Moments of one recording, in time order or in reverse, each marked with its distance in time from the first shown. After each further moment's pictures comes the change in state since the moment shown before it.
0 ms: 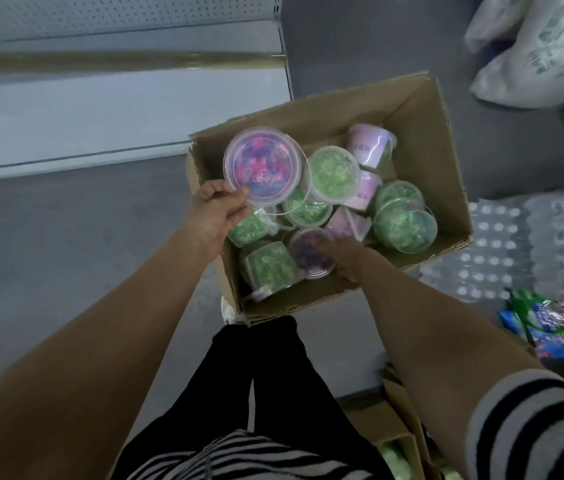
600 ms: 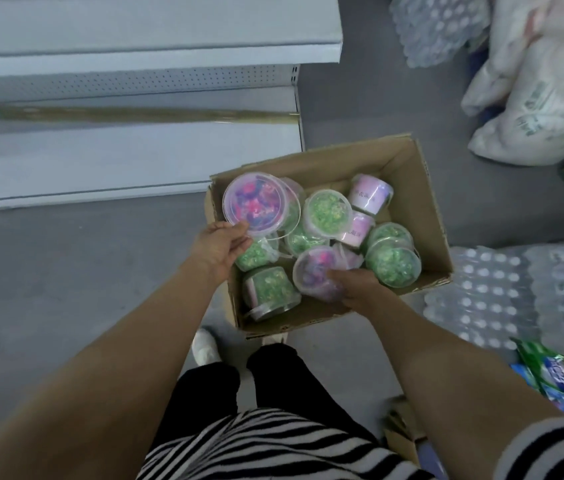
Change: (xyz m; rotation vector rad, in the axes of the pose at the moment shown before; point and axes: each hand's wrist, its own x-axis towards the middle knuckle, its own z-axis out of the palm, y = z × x) left_hand -0.043 0.016 0.015 -0.112 0.151 -0.089; right_hand -0.043 0.006 -0.037 0.469 0.013 0.039
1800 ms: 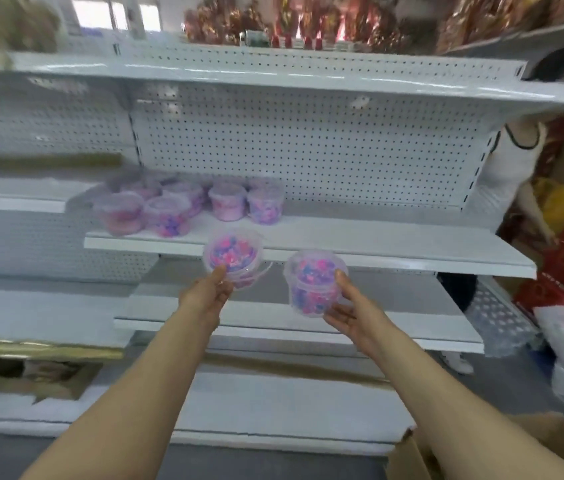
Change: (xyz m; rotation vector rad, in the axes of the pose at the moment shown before) left_hand -0.178 0.440 -0.364 -0.401 -0.101 0.666; right_hand -0.420 -0.173 0.435 0.213 -0.518 -0.869
